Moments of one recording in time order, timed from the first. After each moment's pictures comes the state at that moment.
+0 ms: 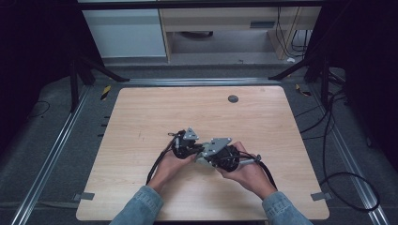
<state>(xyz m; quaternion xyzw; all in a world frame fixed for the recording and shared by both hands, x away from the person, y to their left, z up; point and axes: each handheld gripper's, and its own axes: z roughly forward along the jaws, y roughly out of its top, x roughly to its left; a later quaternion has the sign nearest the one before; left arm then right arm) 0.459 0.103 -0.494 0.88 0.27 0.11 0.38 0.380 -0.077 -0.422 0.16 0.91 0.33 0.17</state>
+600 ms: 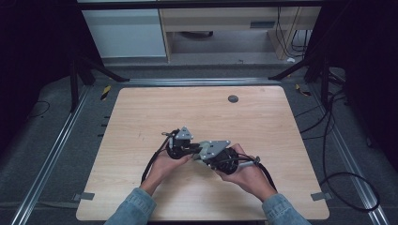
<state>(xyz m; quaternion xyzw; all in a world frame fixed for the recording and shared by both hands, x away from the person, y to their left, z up) 0.443 0.119 -0.477 0.87 0.26 0.09 0.41 0.374 -0.074 -0.422 0.15 0.92 0.33 0.17</state>
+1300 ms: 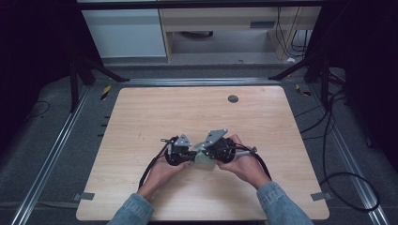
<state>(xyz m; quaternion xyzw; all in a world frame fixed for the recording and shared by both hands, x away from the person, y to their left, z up) 0.436 0.125 -0.499 0.87 0.26 0.07 0.40 0.410 -0.070 -0.424 0.17 0.91 0.33 0.17</state>
